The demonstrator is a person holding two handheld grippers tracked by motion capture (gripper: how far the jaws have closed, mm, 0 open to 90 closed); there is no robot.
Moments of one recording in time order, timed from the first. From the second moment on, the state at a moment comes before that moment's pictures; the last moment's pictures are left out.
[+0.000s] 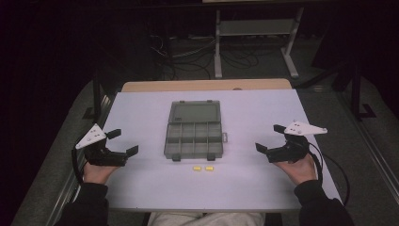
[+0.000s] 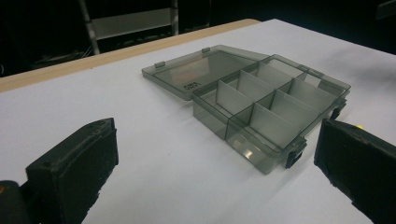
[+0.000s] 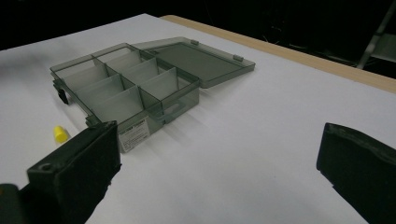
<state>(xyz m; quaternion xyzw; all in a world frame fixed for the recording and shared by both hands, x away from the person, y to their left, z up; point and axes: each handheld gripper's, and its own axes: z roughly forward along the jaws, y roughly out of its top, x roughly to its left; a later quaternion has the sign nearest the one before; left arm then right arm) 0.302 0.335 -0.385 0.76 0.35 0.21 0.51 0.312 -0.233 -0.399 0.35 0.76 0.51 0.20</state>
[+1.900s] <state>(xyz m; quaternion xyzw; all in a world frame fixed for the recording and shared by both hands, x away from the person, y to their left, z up) 0.310 0.259 -0.348 0.85 0.22 0.16 0.45 0.308 -0.236 -0.399 0.35 0.78 0.49 0.19</state>
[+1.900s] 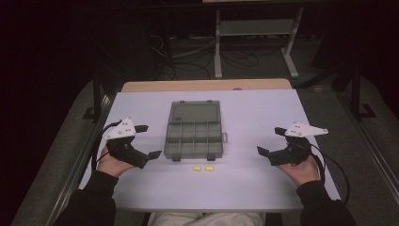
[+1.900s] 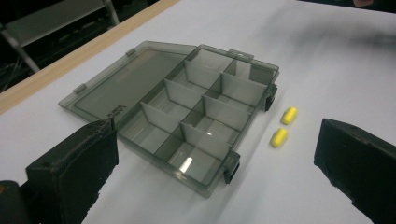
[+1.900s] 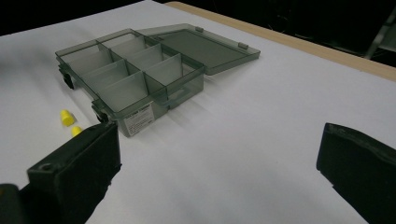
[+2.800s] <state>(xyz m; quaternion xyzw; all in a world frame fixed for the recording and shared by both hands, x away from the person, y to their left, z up) 0.307 0.180 -0.372 0.90 0.12 0.09 0.40 0.307 -0.234 -0.399 0.34 0.78 0.49 0.18</state>
